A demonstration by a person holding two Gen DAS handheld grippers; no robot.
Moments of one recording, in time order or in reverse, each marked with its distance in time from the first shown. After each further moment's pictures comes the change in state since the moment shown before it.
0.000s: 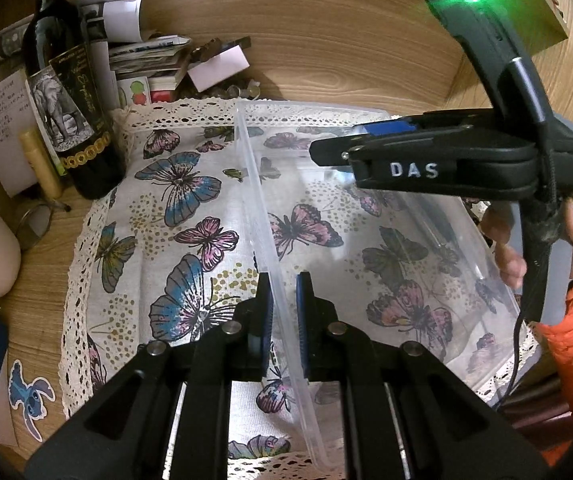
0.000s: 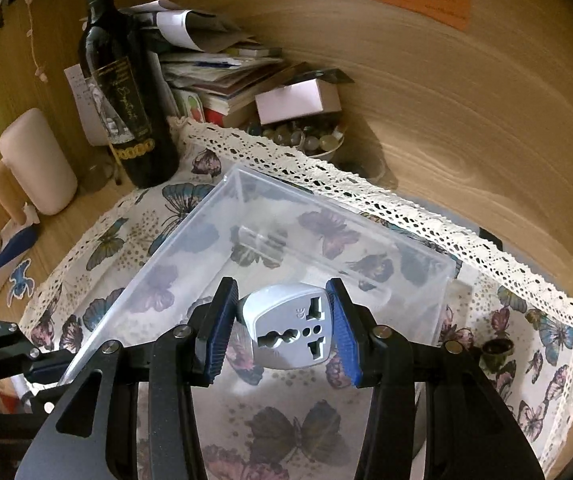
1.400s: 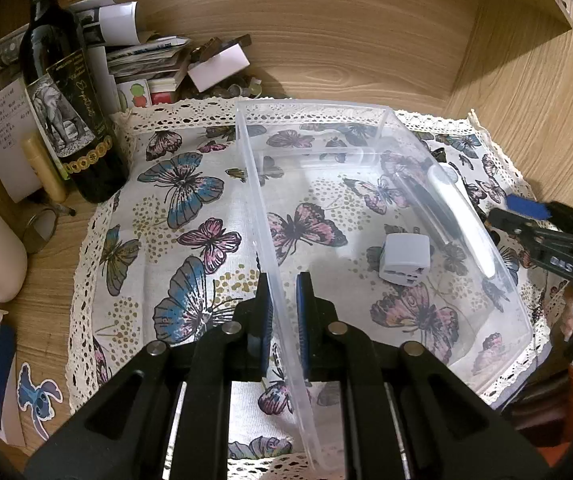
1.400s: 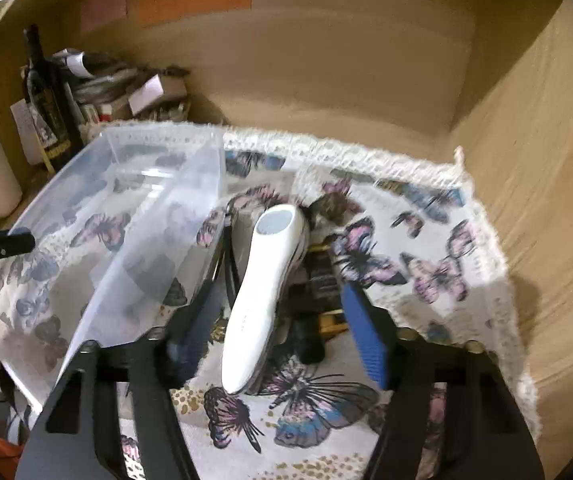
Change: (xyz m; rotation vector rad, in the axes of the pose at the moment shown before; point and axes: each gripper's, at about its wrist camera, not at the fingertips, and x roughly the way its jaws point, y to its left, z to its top) left arm 0.002 -0.007 0.002 0.017 0.012 0.040; right arm -0.078 -0.076 -0.130 0.240 -0.078 -0.218
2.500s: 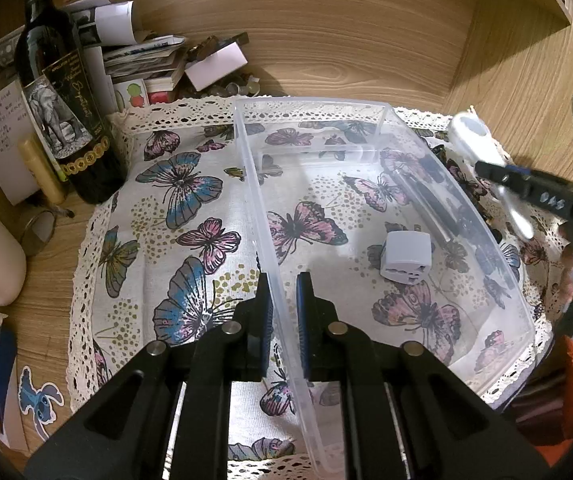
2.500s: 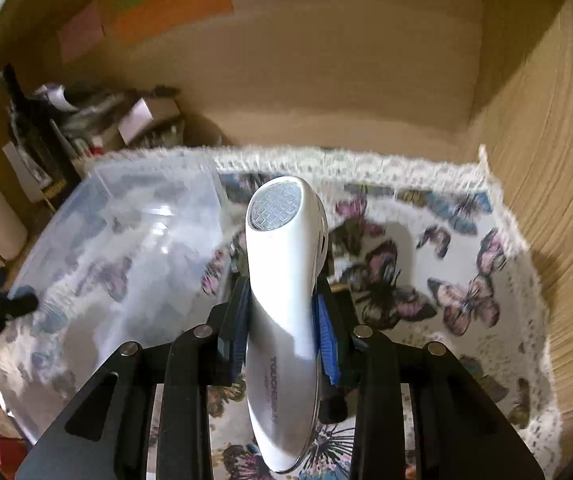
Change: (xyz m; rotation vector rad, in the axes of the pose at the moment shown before) left arm 0.003 -0.004 -0.001 0.009 0.005 0.002; right arm 0.011 -0.009 0.031 0.086 -0.031 0.062
